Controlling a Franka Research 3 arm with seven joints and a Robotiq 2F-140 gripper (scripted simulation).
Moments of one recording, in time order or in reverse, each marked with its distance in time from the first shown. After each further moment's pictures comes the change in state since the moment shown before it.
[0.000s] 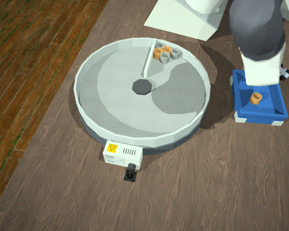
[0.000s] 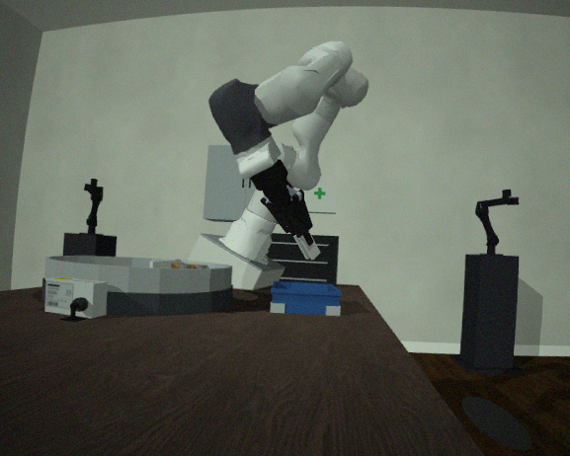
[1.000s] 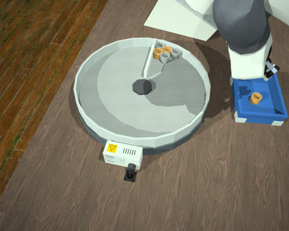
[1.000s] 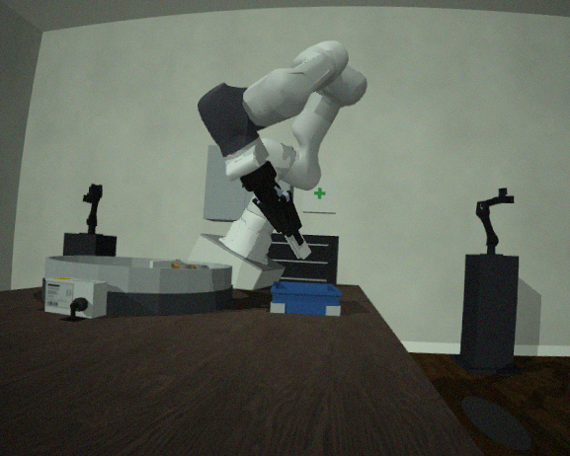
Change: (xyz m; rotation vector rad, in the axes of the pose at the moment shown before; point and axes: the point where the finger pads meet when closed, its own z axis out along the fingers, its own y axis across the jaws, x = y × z) arm 0.006 0.022 -0.005 0.028 -0.005 0.051
